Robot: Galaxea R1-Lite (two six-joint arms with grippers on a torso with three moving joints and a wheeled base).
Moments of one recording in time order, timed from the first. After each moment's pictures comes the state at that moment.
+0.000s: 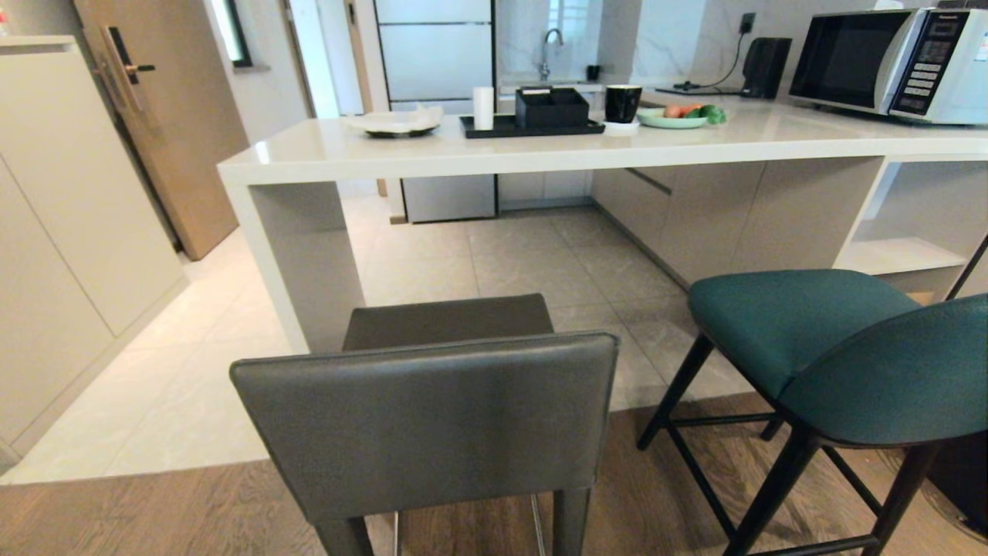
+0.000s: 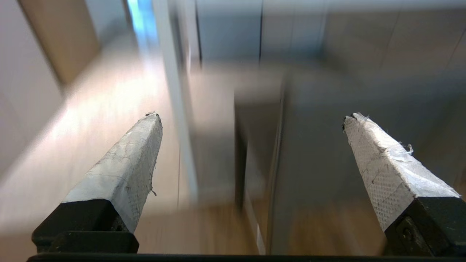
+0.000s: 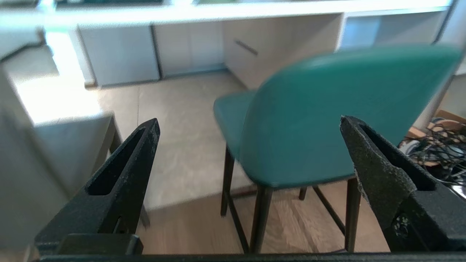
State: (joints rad) left arm -0.01 0.19 -0.29 0.01 -0.04 0.02; right arm -0.03 0.25 -0.30 -0.12 -0.10 -0.06
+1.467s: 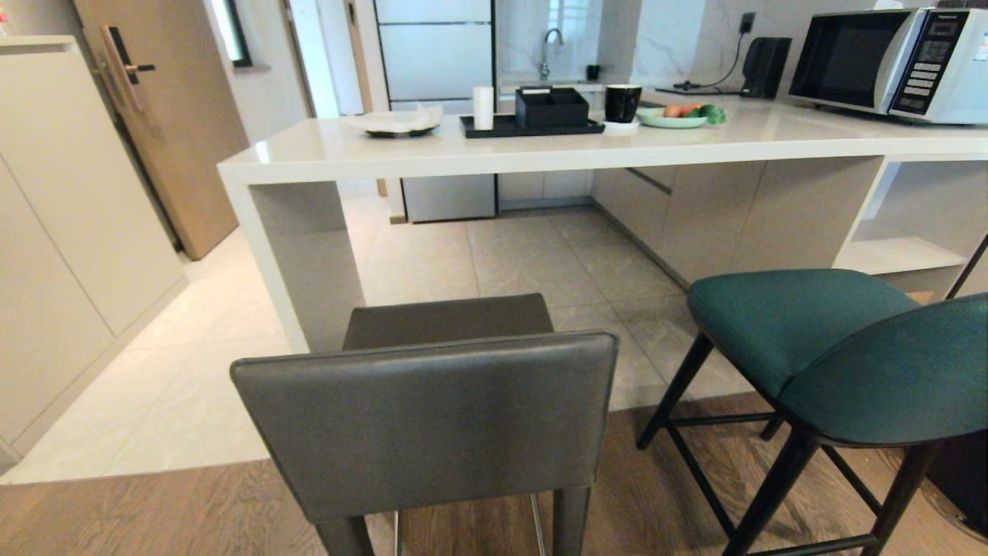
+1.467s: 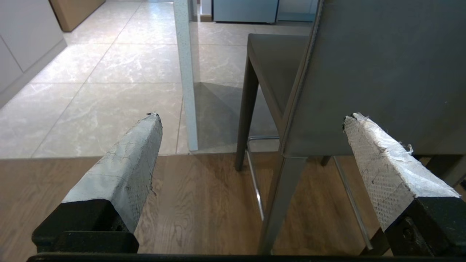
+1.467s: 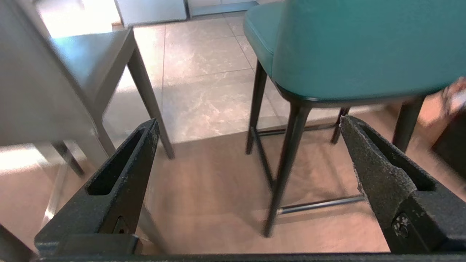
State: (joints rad) left arm 0.00 0.00 0.00 -0.02 0.02 -0.05; right arm -0.01 0.00 0.00 0.00 -0.02 0.04
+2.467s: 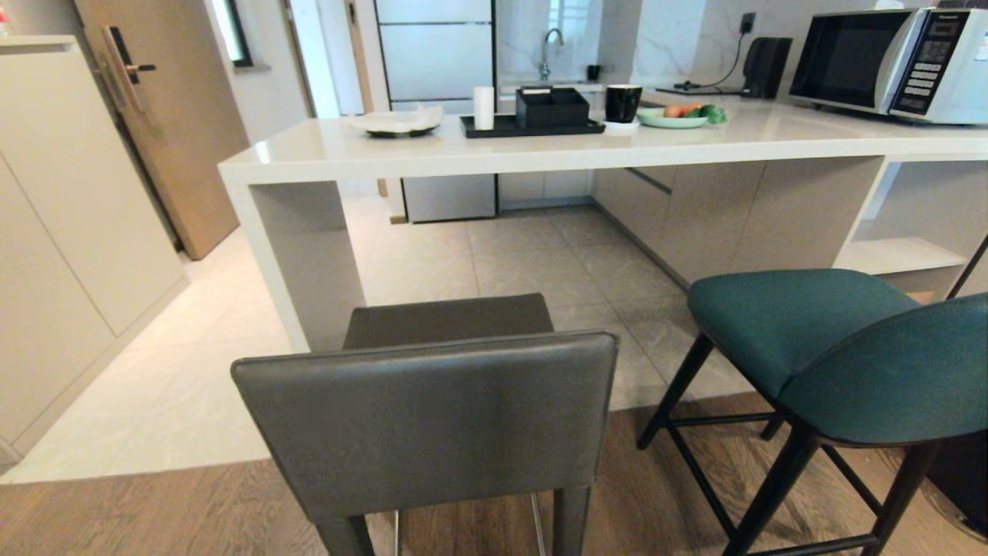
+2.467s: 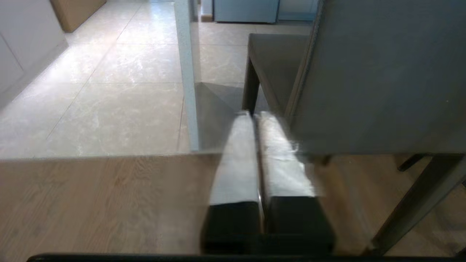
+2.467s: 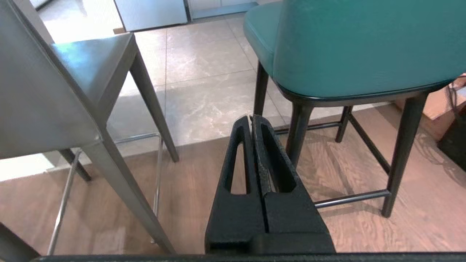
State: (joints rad) left arm 0.00 0.00 0.00 -0.02 0.02 -0.04; right arm -0.01 0.00 0.00 -0.01 -0.02 0.04
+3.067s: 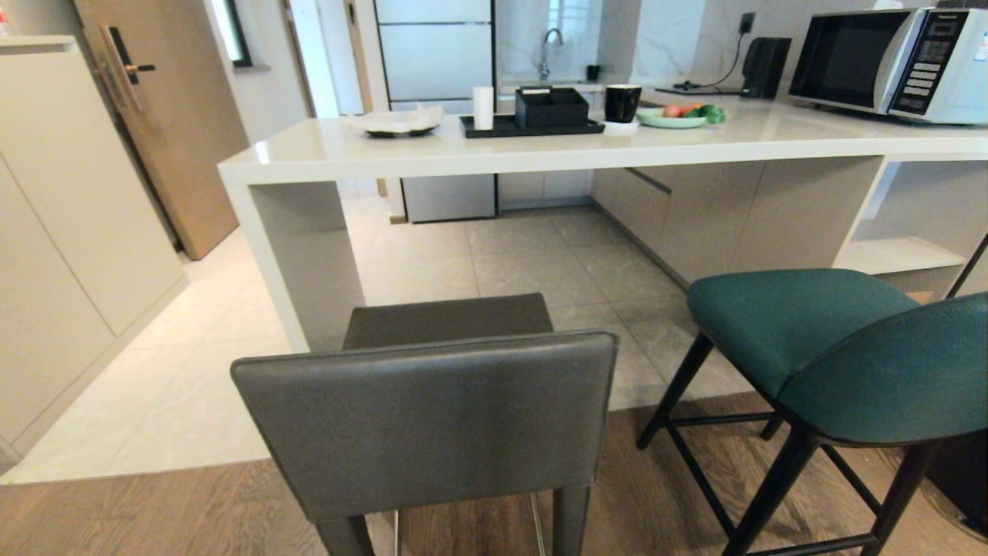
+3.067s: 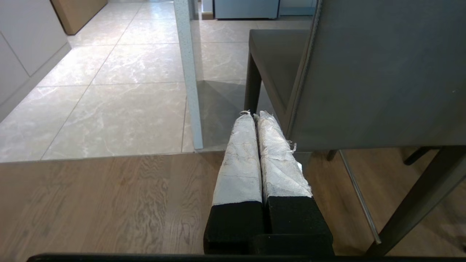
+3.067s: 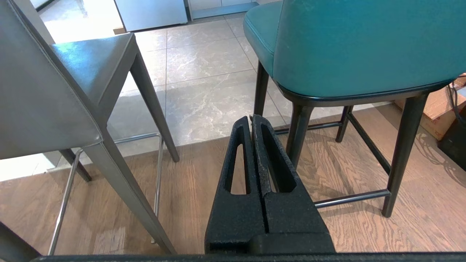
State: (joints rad) left arm 0.00 0.00 0.00 -0.01 0.02 -0.02; right arm -0.01 0.00 0.00 -0.01 -0.02 0.04
